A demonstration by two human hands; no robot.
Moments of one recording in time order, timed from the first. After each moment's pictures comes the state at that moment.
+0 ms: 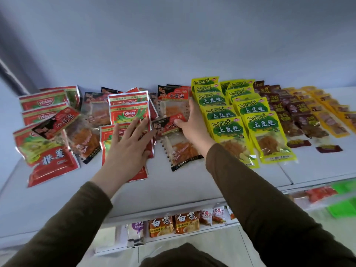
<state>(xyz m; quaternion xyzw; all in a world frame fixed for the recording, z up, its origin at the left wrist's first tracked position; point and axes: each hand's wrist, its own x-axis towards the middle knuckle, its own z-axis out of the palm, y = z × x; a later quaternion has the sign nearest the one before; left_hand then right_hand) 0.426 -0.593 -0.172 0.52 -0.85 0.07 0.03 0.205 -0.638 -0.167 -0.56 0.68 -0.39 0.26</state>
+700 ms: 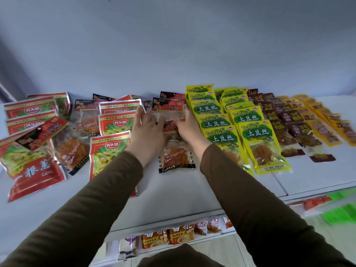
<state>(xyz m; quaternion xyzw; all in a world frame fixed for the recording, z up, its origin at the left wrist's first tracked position) 0.342 -0.654 -0.152 0.54 -0.84 0.12 0.01 0.196 -0.666 -0.163 -0.50 0.67 -0.43 0.34</state>
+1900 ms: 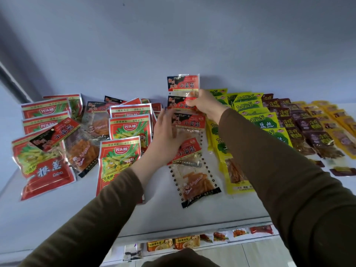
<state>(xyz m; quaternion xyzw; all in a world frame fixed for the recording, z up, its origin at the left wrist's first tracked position) 0.332 -0.634 -0.140 0.50 -0.71 -0.37 0.33 0.152 -0.752 -0.118 -0.56 0.64 -0.36 0.38</state>
